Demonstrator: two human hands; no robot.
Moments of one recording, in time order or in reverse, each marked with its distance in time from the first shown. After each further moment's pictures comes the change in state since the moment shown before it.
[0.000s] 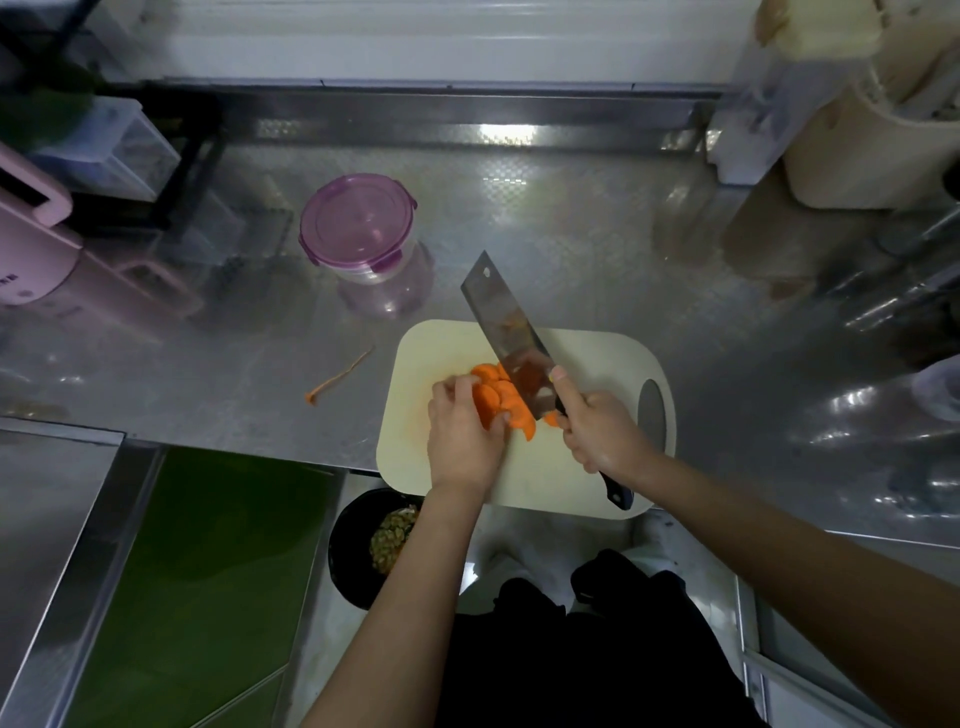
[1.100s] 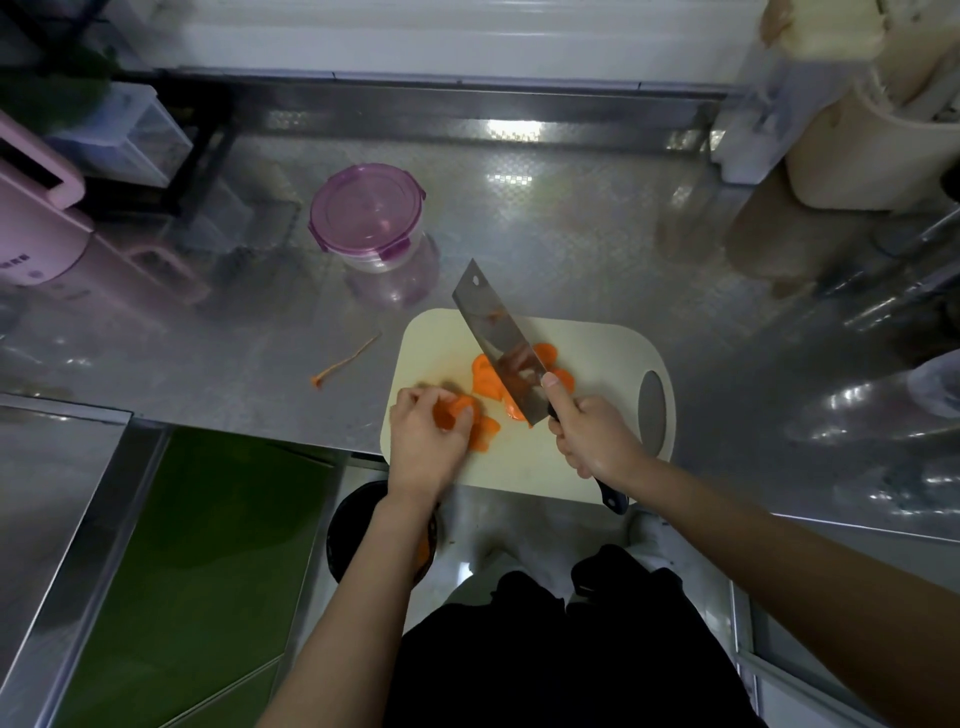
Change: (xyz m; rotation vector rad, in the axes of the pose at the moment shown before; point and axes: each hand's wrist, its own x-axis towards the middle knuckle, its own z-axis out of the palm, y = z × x) left_hand -0.012 -0.031 -0.031 -0.027 0.018 -0.027; right_hand -0.016 0.002 0.013 -0.004 -0.032 0.038
